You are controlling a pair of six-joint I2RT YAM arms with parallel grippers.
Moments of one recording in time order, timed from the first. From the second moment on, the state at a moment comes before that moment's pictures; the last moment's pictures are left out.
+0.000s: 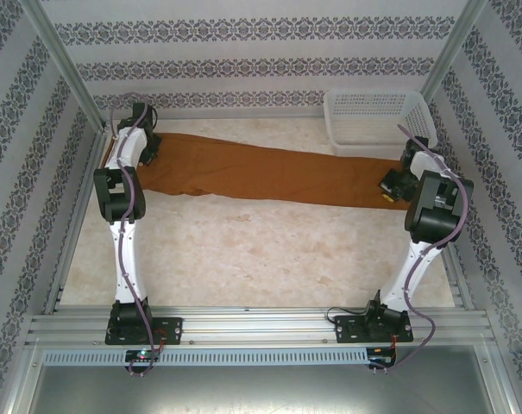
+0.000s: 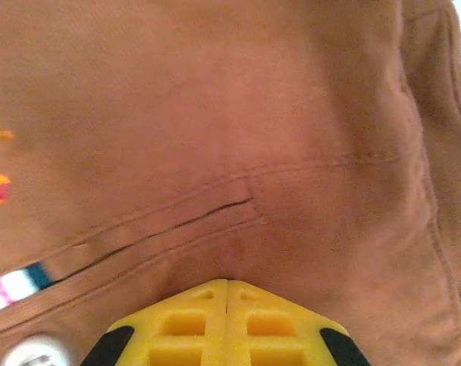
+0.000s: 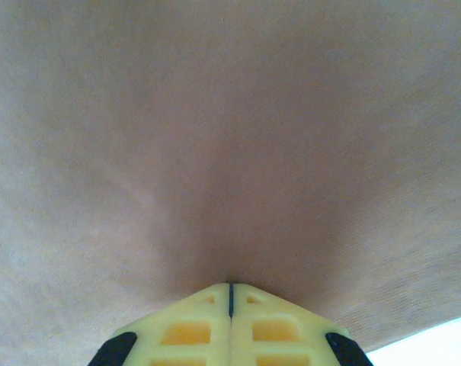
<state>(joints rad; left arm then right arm) 0.15 2.54 2.29 -0.93 -0.20 -1.06 -0.34 2.09 1.51 -0.84 -0.09 0.41</state>
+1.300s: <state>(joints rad) 0.13 1.97 1.54 -0.82 -0.07 -0.97 -0.30 2.02 1.61 -1.01 -0.05 0.38</state>
